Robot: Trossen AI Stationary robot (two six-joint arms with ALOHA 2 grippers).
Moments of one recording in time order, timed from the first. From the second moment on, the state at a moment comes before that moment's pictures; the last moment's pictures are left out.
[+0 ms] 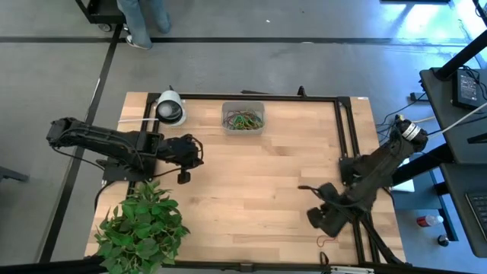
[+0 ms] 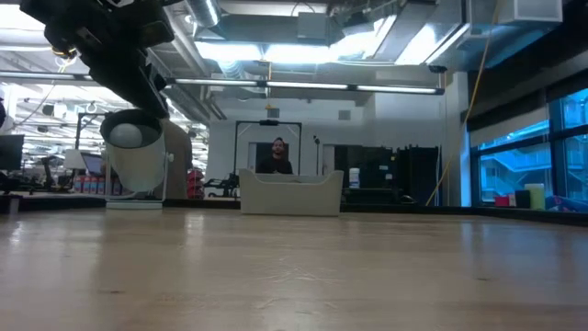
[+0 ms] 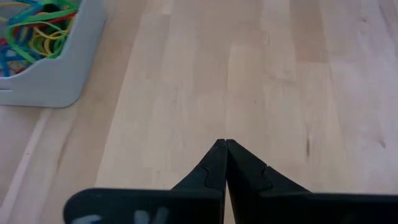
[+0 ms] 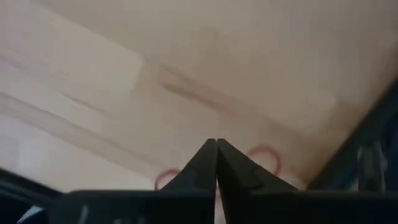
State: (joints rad) left arm -0.07 0.91 0.59 -0.47 -0.10 -0.14; right arm 0.83 1.44 1.02 -1.09 0.03 1.98
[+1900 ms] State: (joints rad) left arm -0.07 0.91 0.59 -0.47 -0.22 -0.17; right arm 1.10 1.81 1.03 -0.83 -0.19 1.19
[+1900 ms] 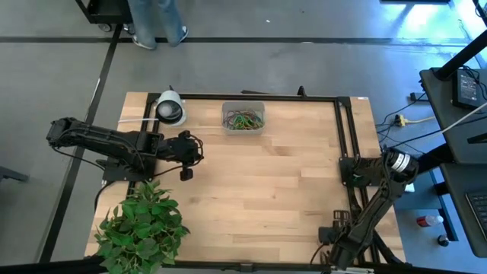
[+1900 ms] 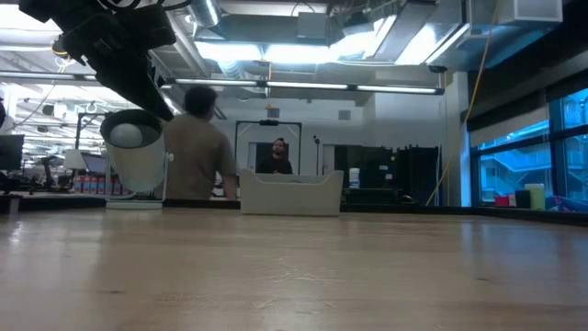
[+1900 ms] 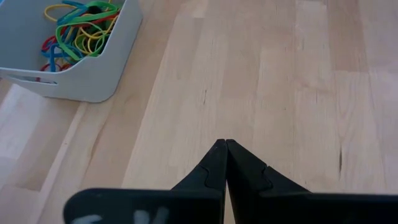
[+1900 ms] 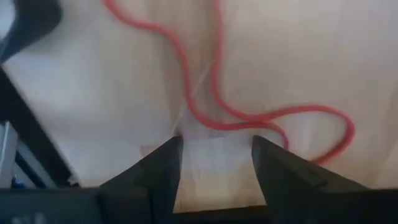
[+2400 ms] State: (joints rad) left arm -0.07 0.91 0.59 -0.47 -0.22 -0.17; right arm 1.08 1.88 1.05 -0.83 -0.09 1.01
